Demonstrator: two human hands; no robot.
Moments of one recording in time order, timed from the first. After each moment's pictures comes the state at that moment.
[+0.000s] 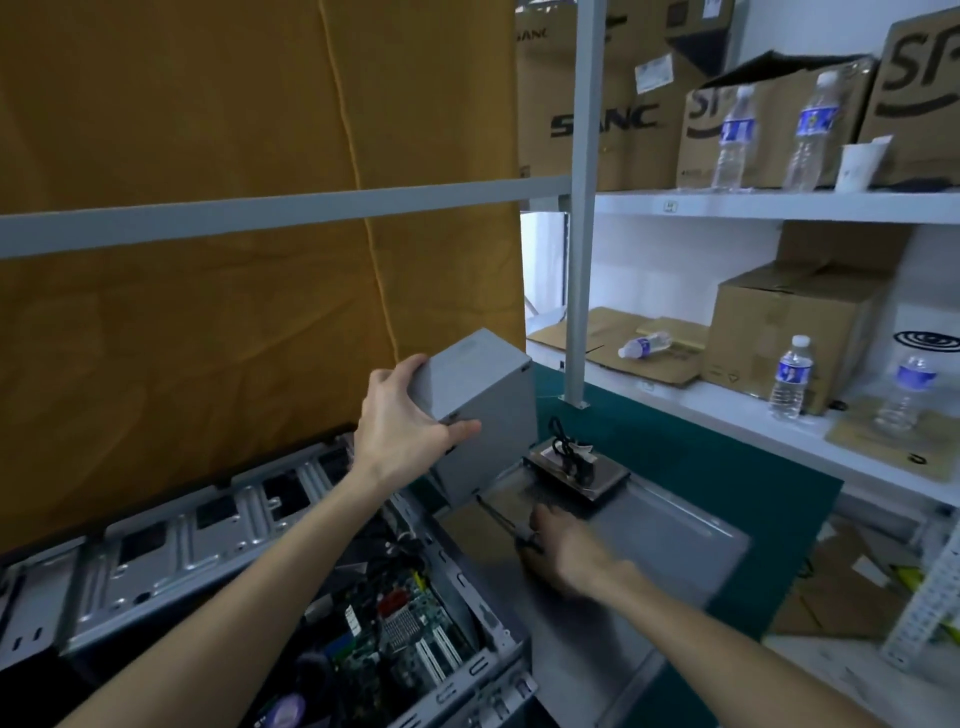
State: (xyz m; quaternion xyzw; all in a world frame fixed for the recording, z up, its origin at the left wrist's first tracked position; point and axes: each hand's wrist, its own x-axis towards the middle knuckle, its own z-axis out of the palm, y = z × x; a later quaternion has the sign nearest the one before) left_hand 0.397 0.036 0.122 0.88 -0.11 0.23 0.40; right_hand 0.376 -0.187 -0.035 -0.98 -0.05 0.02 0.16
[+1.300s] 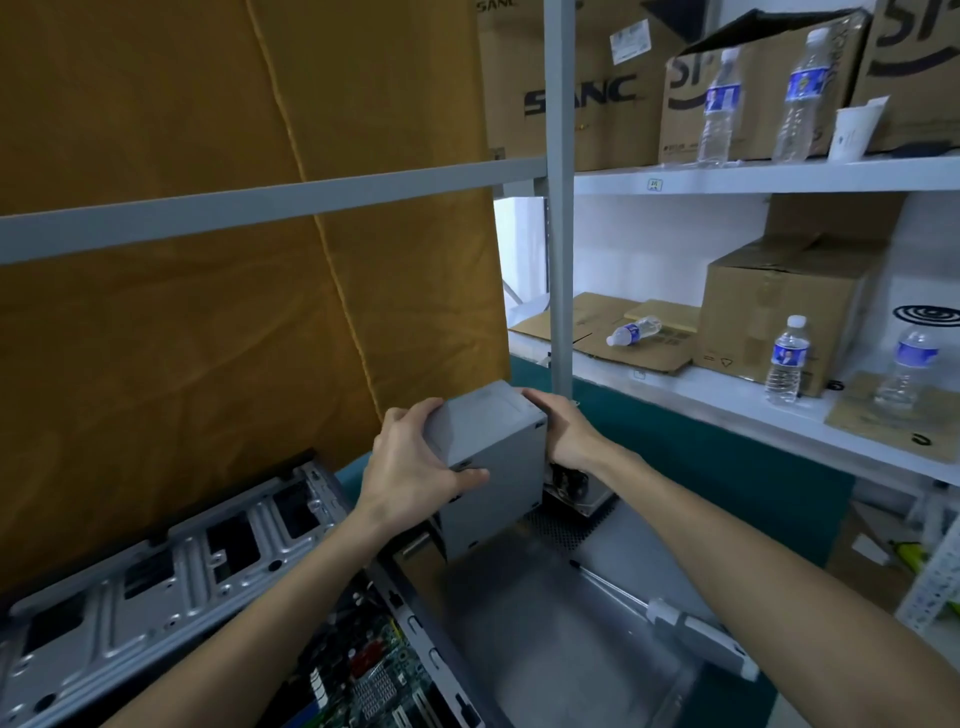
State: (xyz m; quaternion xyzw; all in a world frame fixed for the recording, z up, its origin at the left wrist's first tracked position) left_hand 0.435 0.003 0.093 0.92 -0.14 0.12 0.35; right_hand 0.495 -0.232 0.053 -0.88 -0.06 -0.07 0.47
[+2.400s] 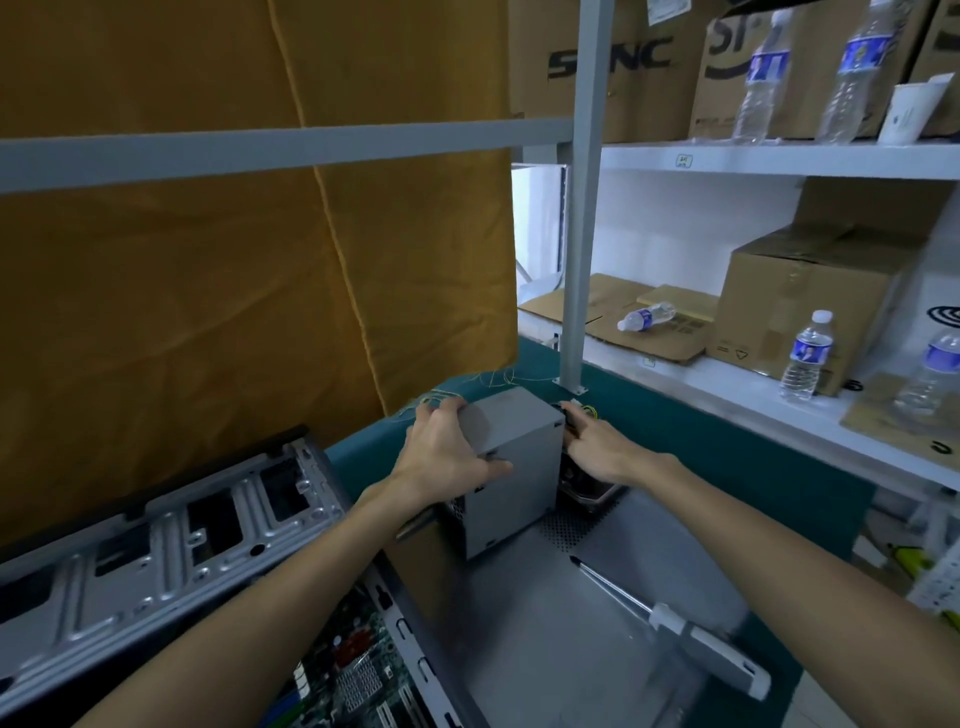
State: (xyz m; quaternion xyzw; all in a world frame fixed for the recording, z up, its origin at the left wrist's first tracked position) left_hand 0.471 -0.029 0.069 0.95 -0.10 0.00 0.30; right_hand 0.511 -0.282 0.009 -0.94 -0.01 0.07 0.32
